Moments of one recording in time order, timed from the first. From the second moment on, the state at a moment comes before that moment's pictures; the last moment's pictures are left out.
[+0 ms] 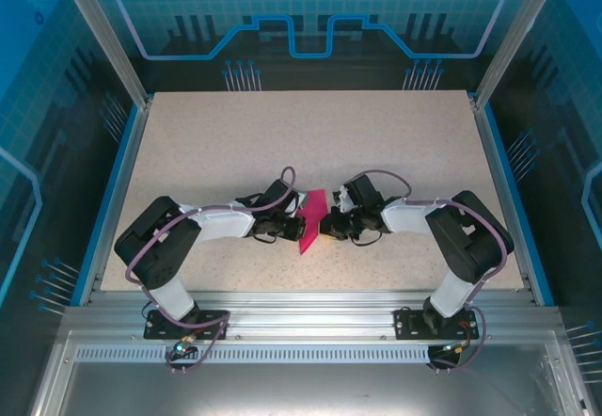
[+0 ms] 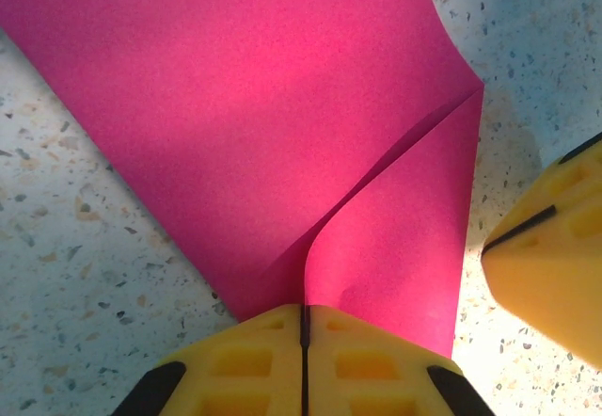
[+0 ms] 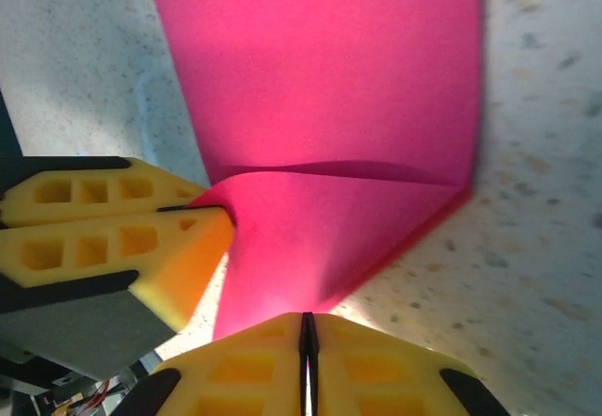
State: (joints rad) left arm -0.66 1.69 0.81 -0.16 0.20 -0.40; right arm 0.56 1.70 0.73 -0.02 -0.58 0.82
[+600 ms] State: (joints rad) left arm -0.66 1.69 0.81 -0.16 0.20 -0.40; right arm 0.59 1.77 0.72 0.08 -0.59 0.87
